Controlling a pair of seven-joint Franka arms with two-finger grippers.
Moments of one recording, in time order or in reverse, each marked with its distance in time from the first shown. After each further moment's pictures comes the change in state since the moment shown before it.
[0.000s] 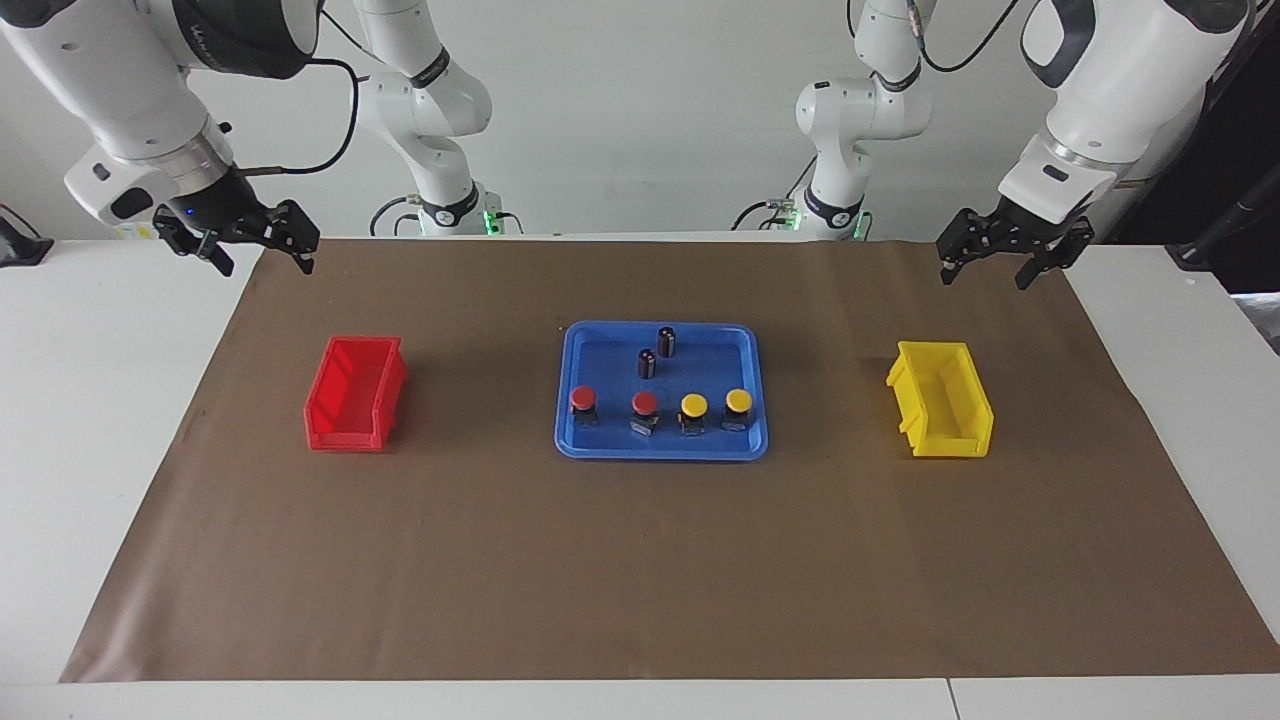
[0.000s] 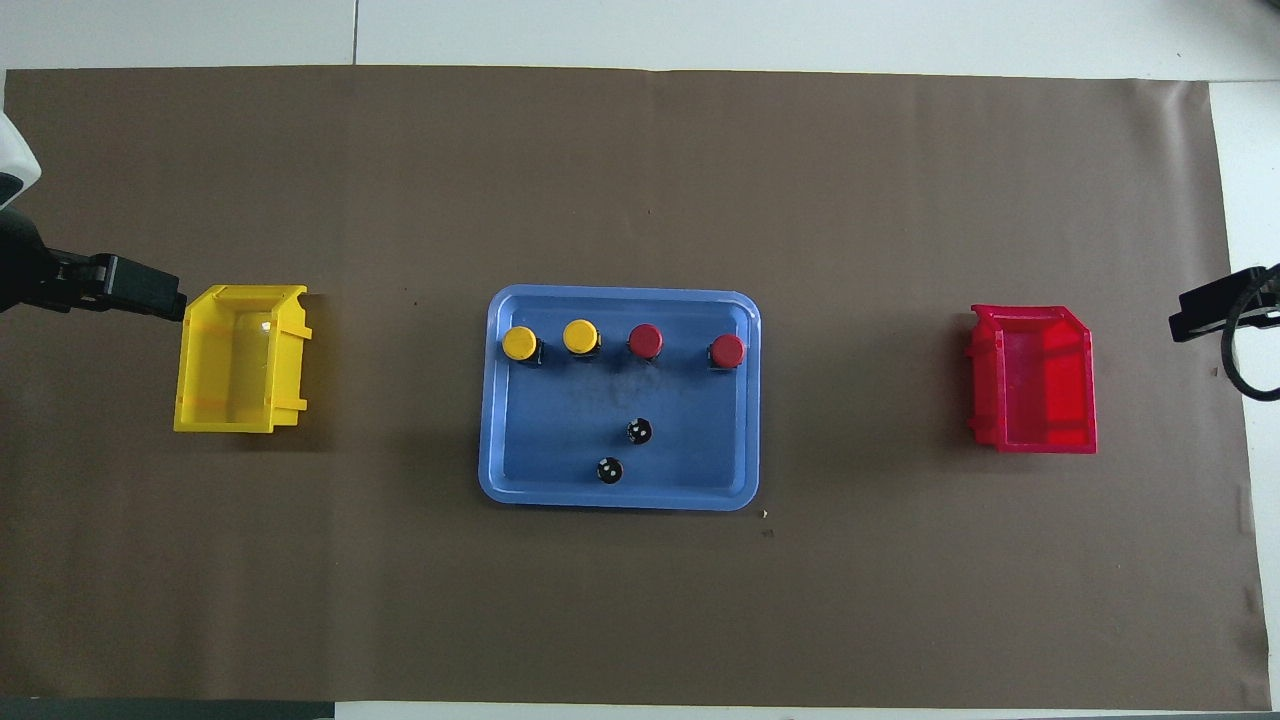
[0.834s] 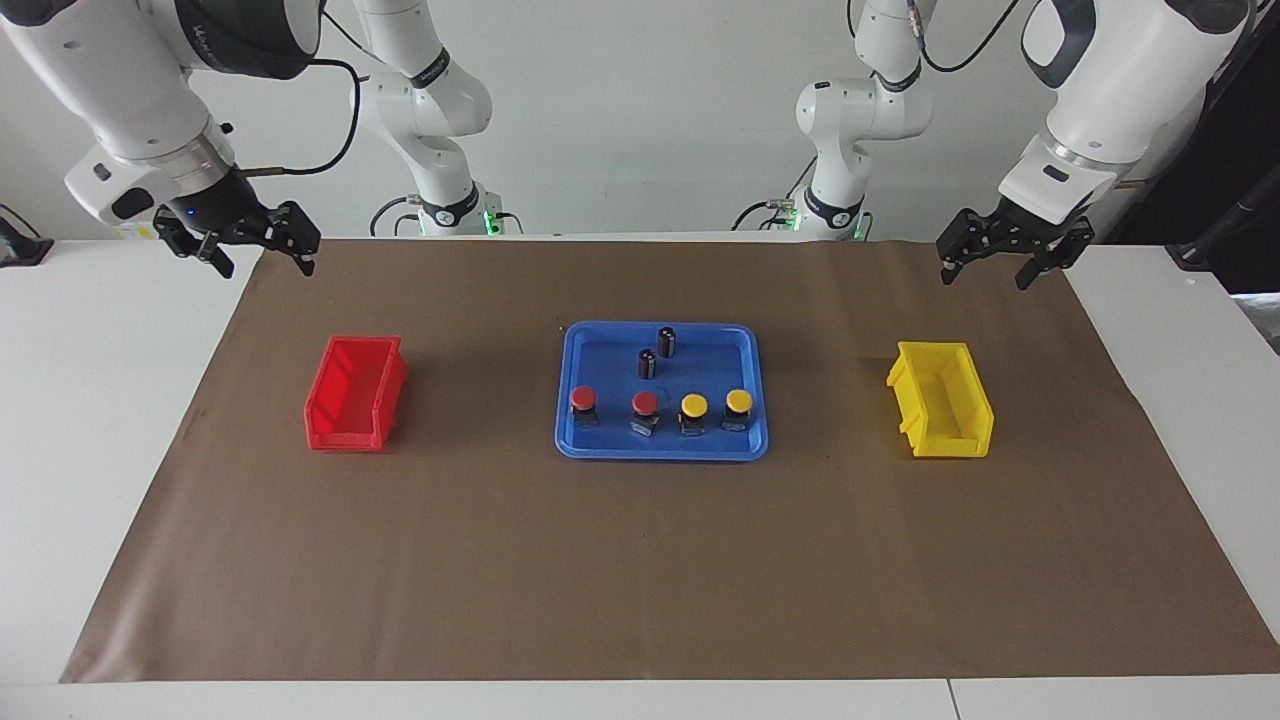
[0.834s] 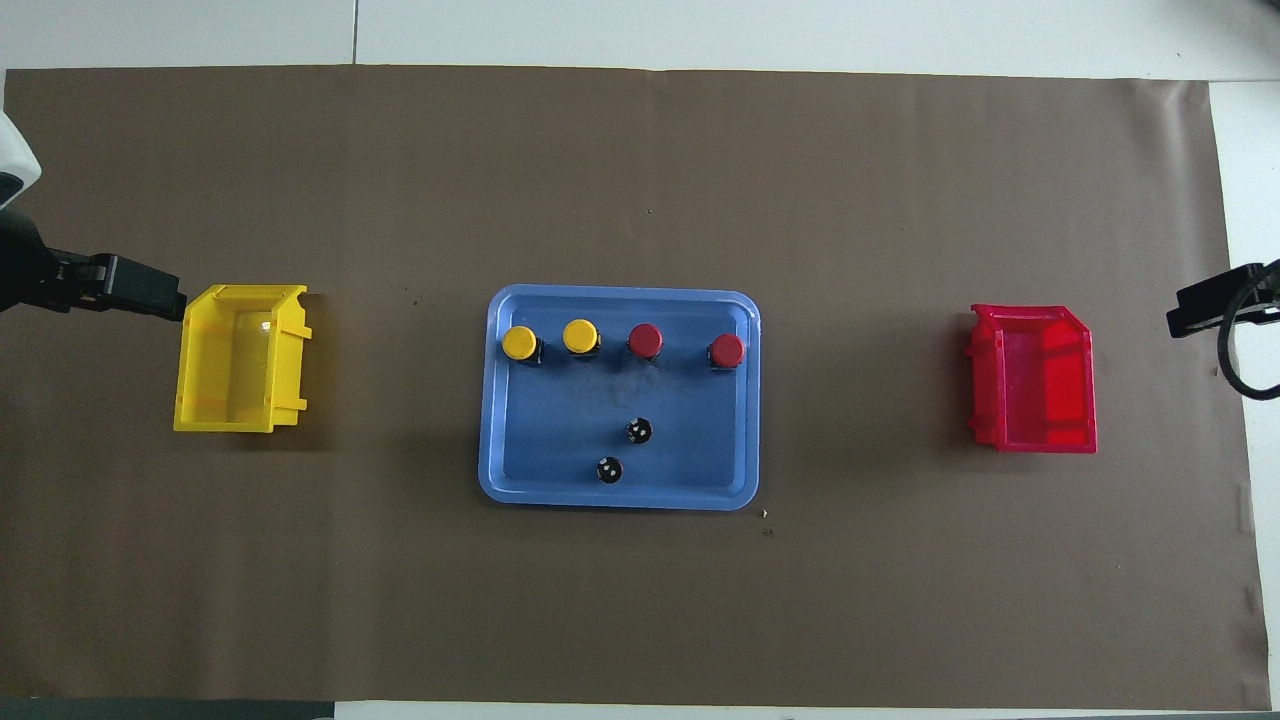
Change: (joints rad) left arm 0.000 0.000 0.000 0.000 0.000 0.005 0.000; right arm 0.004 0.000 0.005 0.000 0.000 0.011 0.000
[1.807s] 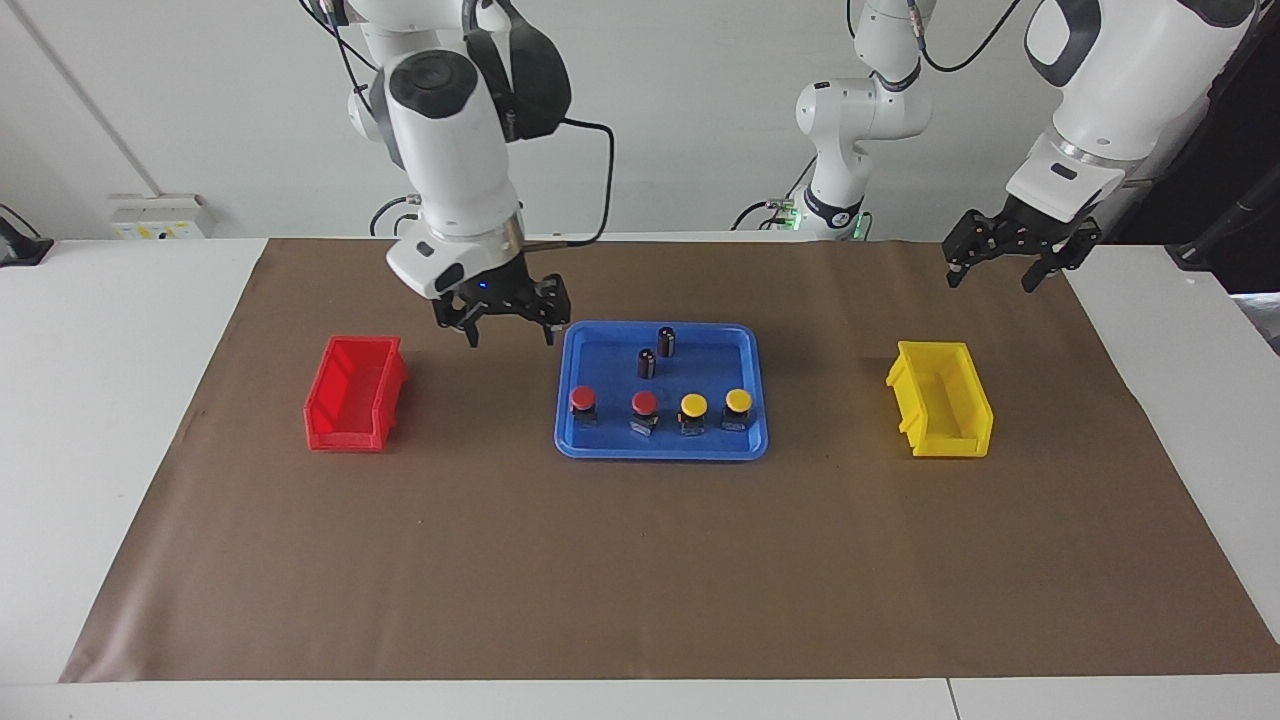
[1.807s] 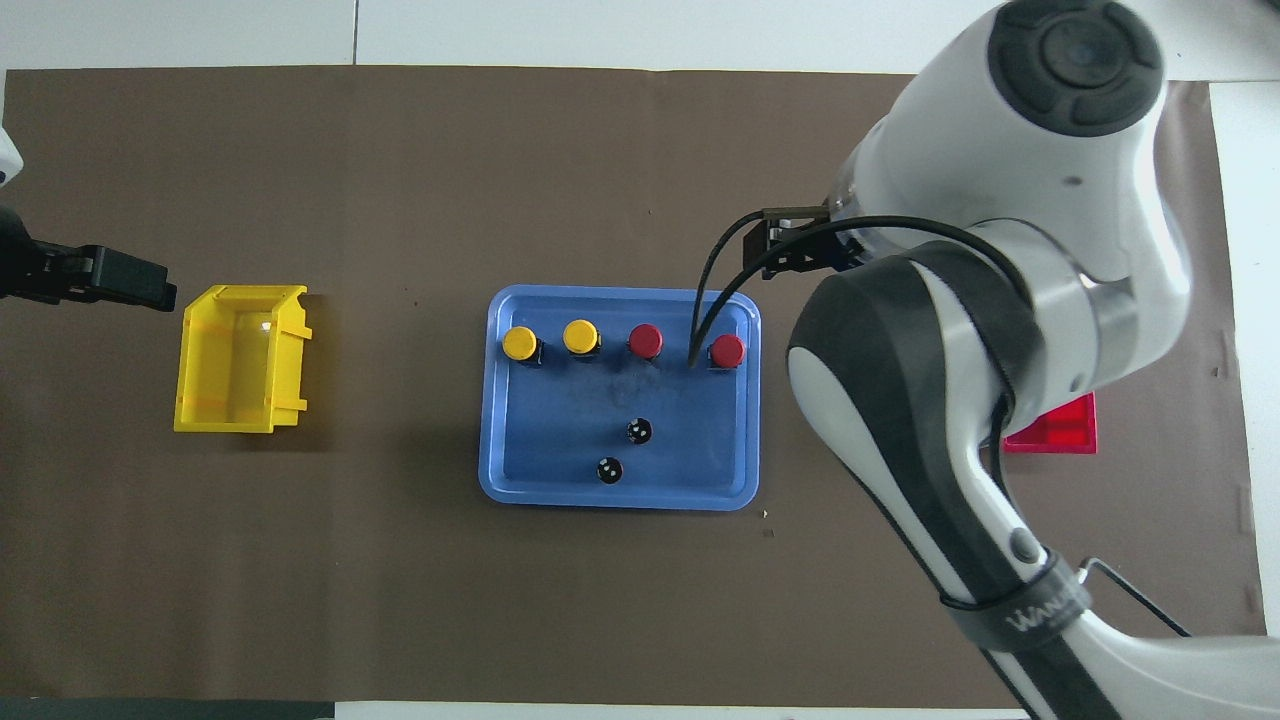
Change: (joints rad) left arm 0.022 0.000 0.001 0.000 0.000 0.019 0.000; right arm 0.389 0.264 0.124 0.045 0.043 0.379 0.593
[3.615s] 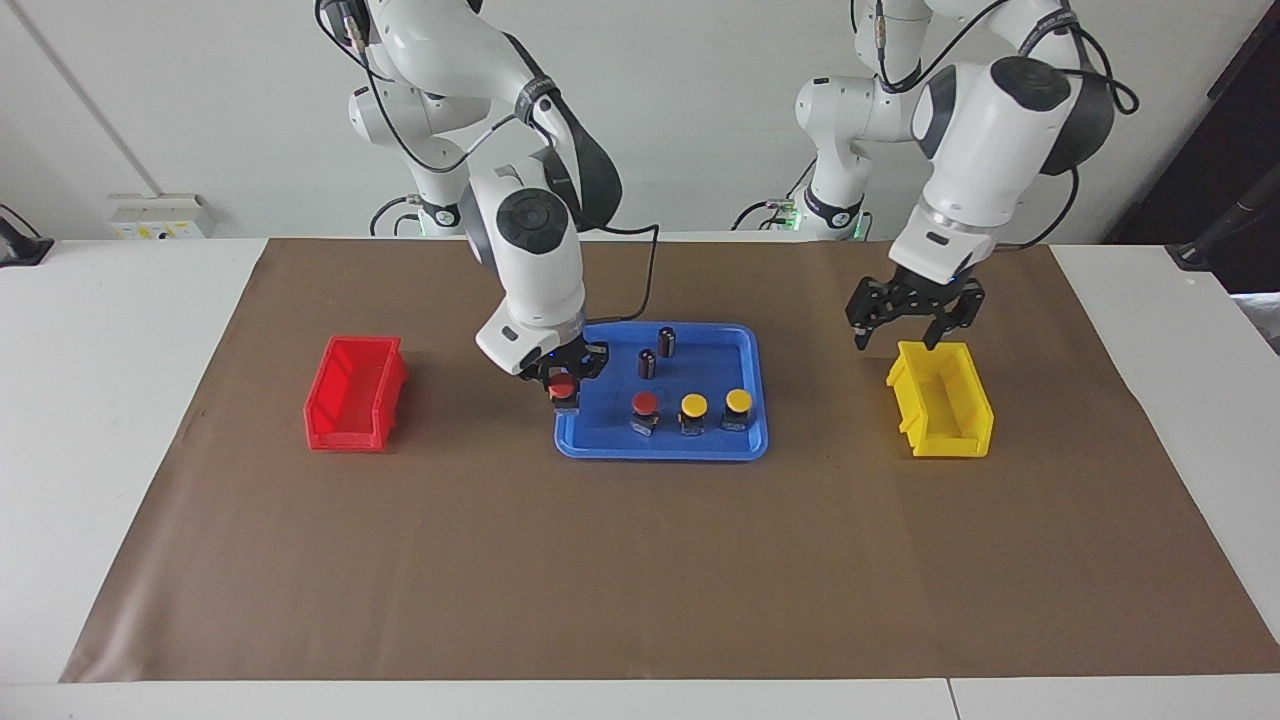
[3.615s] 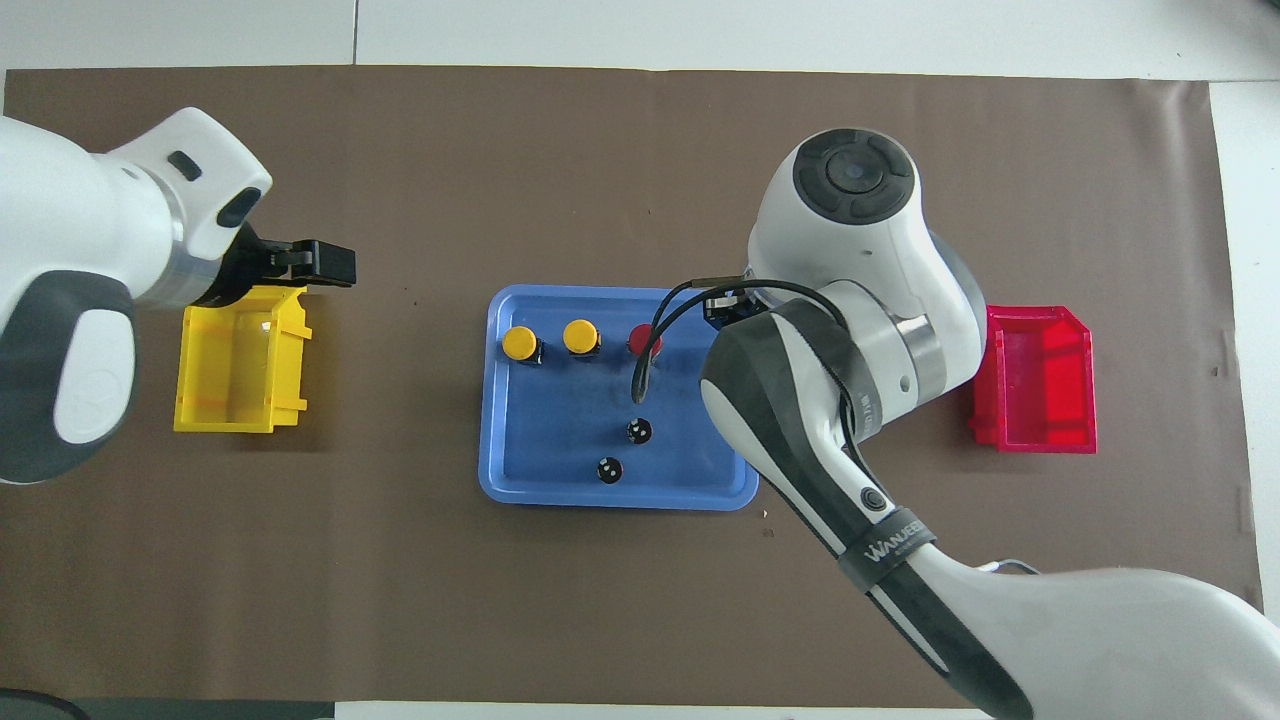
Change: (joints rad) left arm -0.229 0.051 -0.021 -0.245 -0.001 0.422 -0.315; right arm -0.026 0.018 -0.013 -0.074 0.000 -0.058 -0.126
